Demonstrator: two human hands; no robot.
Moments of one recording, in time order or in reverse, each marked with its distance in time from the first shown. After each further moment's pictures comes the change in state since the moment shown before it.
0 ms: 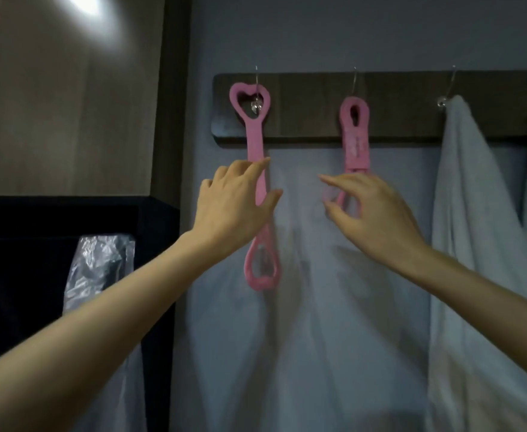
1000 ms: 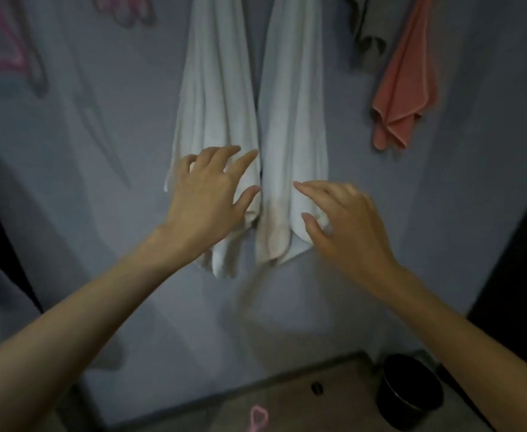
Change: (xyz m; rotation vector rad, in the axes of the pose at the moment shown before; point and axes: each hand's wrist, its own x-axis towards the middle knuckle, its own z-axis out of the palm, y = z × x) left_hand -0.268 0.411 -0.008 -0.134 -0.320 0.200; right_hand -0.381 0.121 -0.364 -0.279 -0.383 0.179
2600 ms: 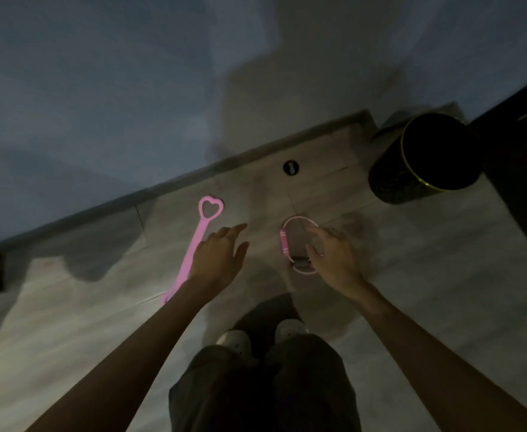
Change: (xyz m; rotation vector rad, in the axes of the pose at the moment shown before) left_hand -0.483 0.215 0.654 -0.574 -1.192 -0.392; right_hand -0.581 0.232 0.493 0.247 -1.044 0.952
